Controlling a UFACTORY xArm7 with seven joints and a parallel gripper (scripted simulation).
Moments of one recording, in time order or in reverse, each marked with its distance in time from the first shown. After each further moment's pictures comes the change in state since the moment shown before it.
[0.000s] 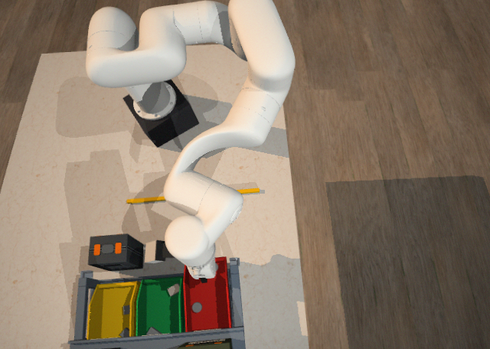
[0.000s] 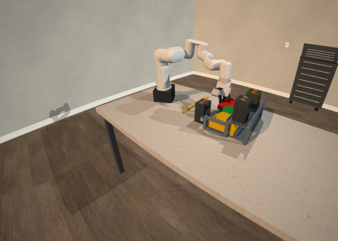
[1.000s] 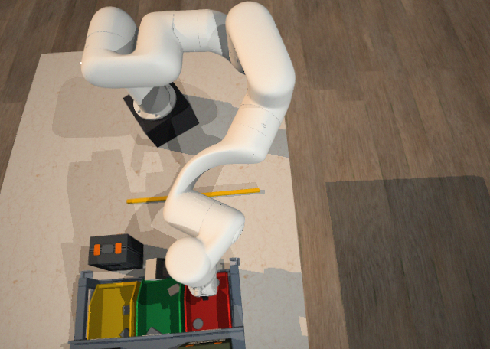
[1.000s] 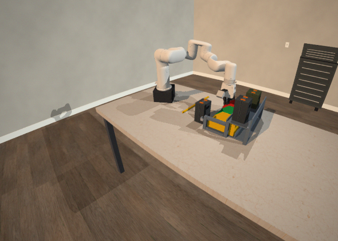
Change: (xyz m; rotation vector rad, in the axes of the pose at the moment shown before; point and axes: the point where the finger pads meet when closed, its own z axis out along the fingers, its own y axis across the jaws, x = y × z) arm -0.001 -0.037 0.002 0.001 -0.001 -0.001
